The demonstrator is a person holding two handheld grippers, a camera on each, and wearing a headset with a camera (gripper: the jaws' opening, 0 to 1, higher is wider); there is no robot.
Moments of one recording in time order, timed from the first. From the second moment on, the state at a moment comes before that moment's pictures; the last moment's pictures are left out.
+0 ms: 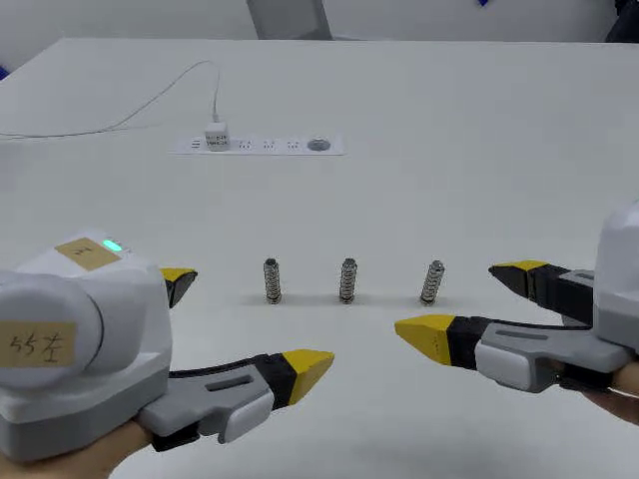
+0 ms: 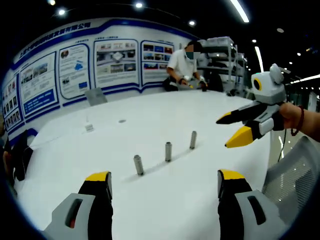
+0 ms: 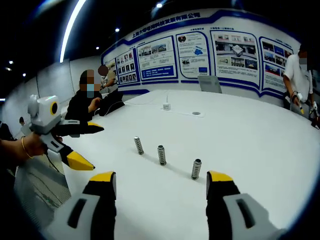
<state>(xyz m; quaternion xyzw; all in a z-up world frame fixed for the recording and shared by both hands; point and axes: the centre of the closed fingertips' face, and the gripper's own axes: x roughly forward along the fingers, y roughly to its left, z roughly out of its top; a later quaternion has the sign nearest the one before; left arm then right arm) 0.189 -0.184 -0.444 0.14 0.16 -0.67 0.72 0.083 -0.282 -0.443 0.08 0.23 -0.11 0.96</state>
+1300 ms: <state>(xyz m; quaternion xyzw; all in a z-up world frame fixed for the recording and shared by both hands) 0.191 -0.181 -0.456 0.14 0.17 -0.66 0.72 0.078 -0.280 -0.454 0.06 0.22 -0.13 0.97</state>
